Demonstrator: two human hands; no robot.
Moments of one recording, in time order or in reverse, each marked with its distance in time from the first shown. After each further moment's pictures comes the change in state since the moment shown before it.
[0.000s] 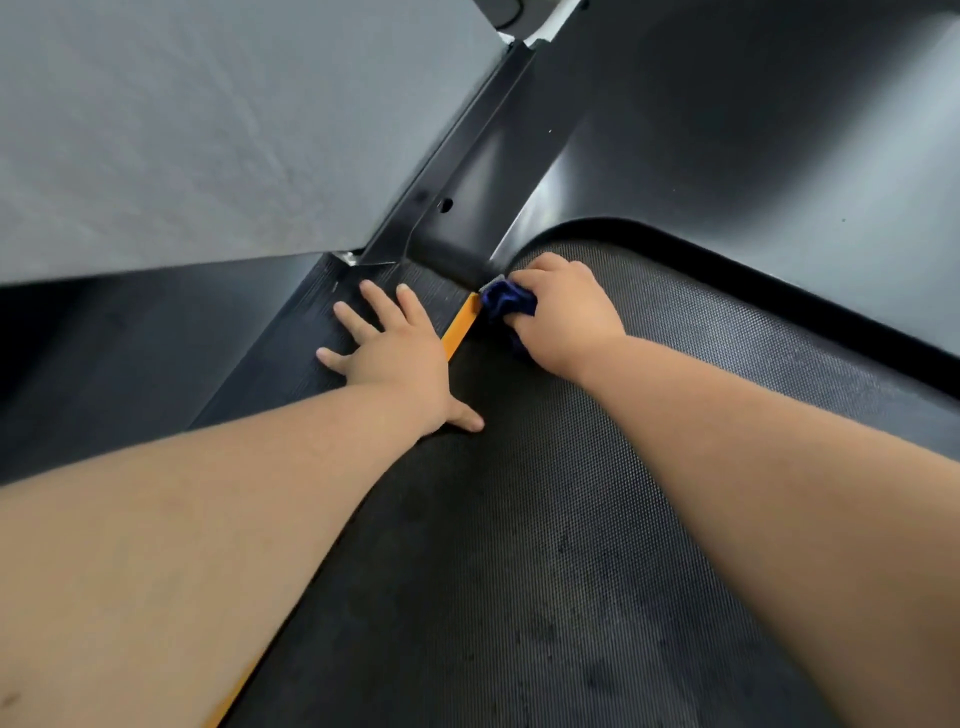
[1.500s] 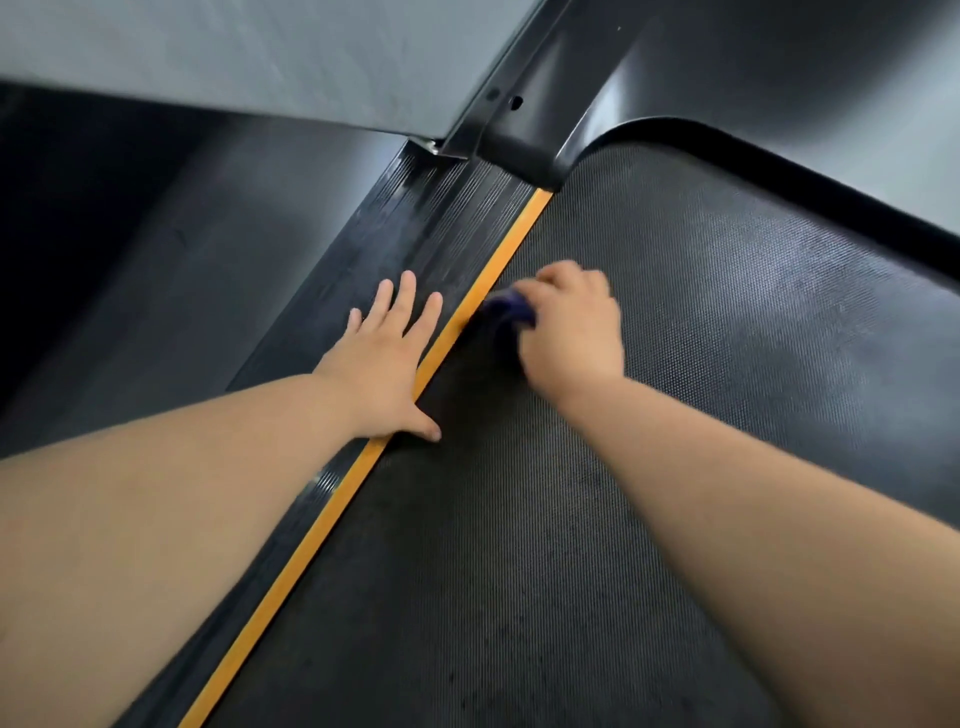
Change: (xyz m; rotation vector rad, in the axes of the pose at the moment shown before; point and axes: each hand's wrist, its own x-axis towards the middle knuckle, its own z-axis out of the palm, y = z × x) left_hand -0.077 -0.123 0.052 0.151 -0.010 0.443; right_hand -0.115 -0.069 0.049 -0.110 0.067 0.053
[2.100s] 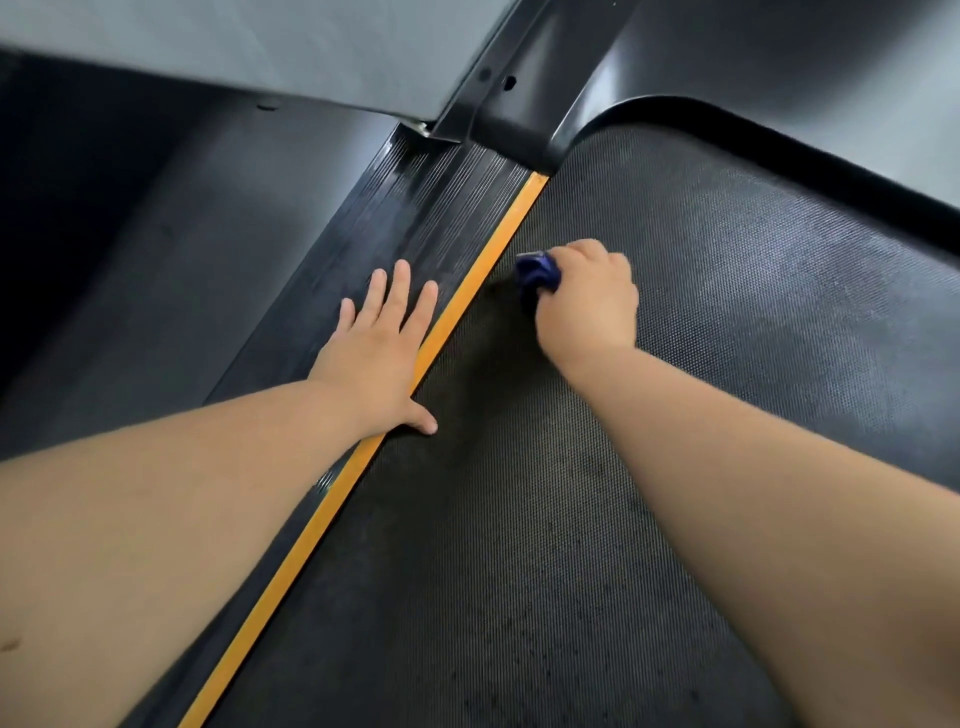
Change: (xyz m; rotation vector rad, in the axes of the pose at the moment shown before) left_hand 0.003 0.005 0.012 0.124 0.093 -0.037; right_hand 0.014 0.010 0.002 0.049 0.065 0.232
